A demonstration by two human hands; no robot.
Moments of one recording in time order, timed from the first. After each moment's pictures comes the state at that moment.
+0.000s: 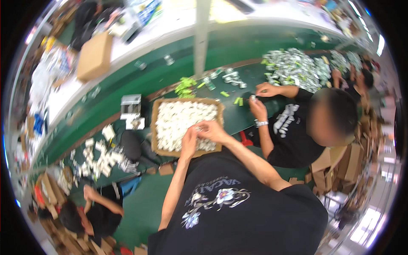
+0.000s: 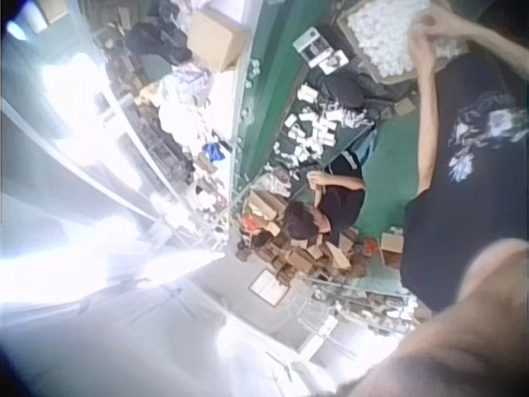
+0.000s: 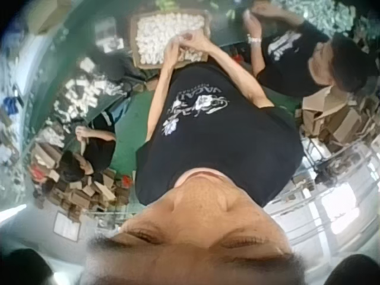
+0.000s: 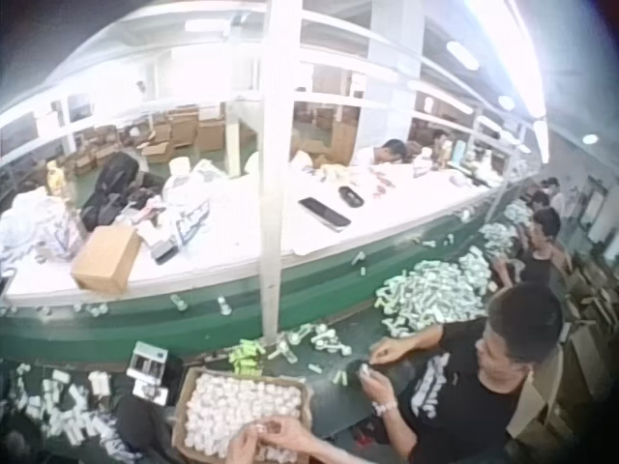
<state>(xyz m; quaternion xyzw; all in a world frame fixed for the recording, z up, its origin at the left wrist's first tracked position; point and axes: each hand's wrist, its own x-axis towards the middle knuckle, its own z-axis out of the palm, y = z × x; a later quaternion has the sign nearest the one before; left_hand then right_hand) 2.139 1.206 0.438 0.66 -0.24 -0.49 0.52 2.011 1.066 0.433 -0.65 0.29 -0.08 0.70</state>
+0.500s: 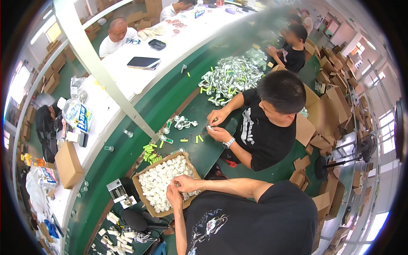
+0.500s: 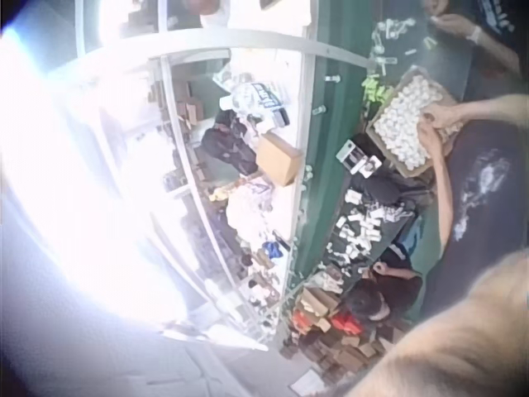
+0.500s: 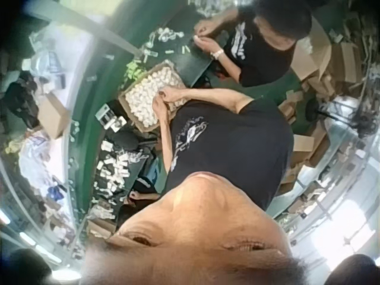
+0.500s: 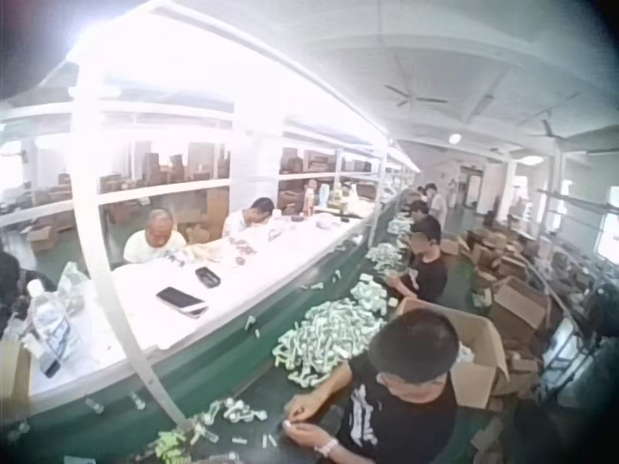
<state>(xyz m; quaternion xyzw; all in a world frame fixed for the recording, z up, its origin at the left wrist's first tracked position) 2.129 1.197 0.446 0.70 -0.24 -0.45 0.50 2.014 1.092 0.458 -0.72 0.33 -0.14 0.59</state>
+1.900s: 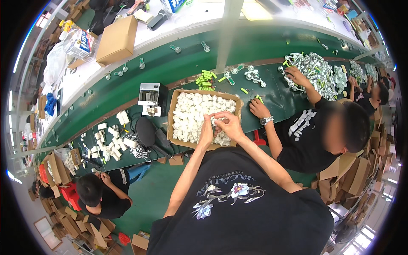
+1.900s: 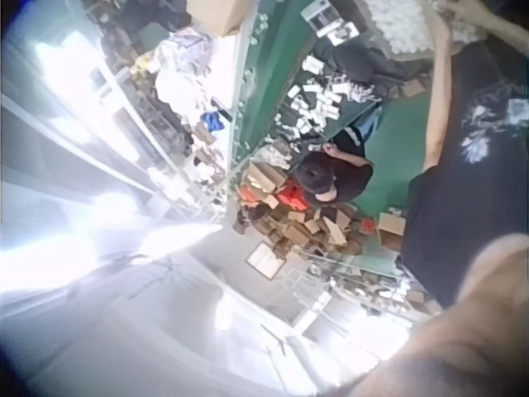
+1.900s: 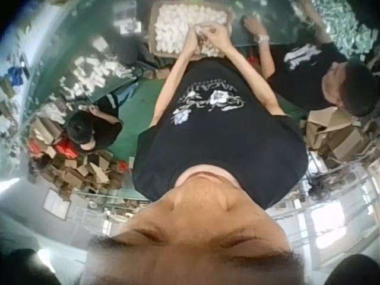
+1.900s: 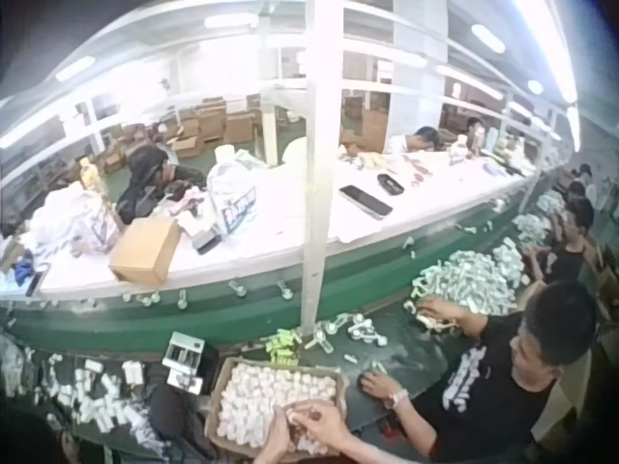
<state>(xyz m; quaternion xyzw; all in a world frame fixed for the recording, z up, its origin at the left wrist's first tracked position) 2.141 1.190 0.454 0.61 -0.15 -0.52 0.57 2.026 1.088 0.466 -0.57 0.32 -0.18 0.73</state>
